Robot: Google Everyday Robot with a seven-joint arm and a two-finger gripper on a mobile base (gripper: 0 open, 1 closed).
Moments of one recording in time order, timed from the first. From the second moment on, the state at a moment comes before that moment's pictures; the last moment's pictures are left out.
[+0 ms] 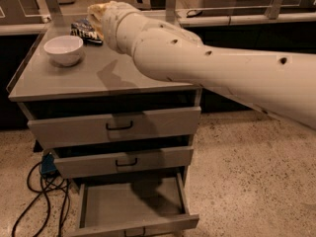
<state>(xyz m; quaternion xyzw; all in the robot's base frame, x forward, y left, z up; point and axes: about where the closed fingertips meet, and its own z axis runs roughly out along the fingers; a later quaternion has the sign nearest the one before) 0.659 0.140 1.028 -0.63 0.33 -0.26 0.65</state>
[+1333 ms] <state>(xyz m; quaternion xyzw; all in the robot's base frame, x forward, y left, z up) 0.716 0.054 0.918 -0.59 0.49 -0.22 0.60</state>
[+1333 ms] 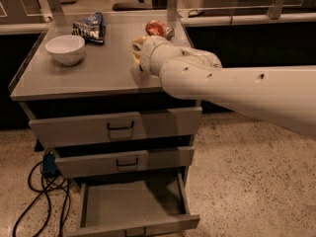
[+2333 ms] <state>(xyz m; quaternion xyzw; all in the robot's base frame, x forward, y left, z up) 0.703 0.070 0.883 -0.61 0.51 -0.16 0.58</state>
